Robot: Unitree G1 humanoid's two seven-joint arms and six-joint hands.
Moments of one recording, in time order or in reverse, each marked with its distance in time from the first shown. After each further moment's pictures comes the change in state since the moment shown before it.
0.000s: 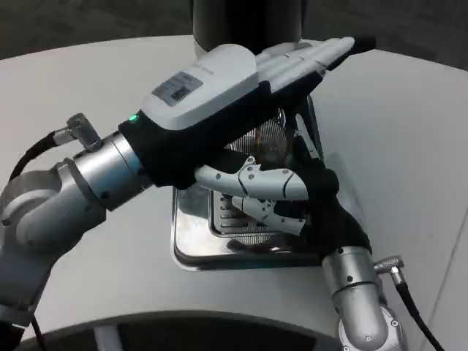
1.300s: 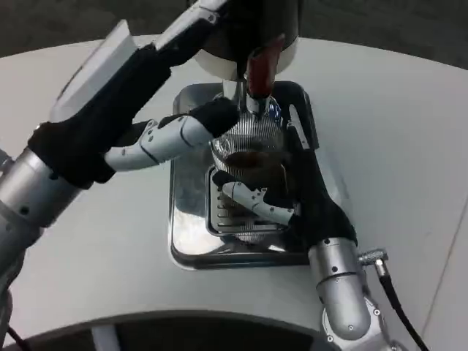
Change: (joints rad) left arm 0.171 -0.024 0.197 -0.034 -0.269 0.010 0.020; right arm -0.079 0.036 -0.002 0.131 0.027 -0.071 -0.056
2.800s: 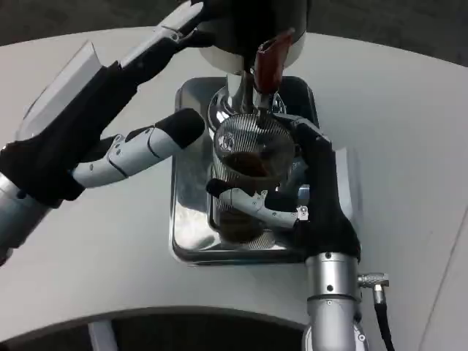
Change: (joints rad) left arm 0.107 0.027 0.075 -0.077 -0.029 0.064 -0.034; right arm 0.099 0.074 0.037 -0.107 -0.077 -0.069 -0.234
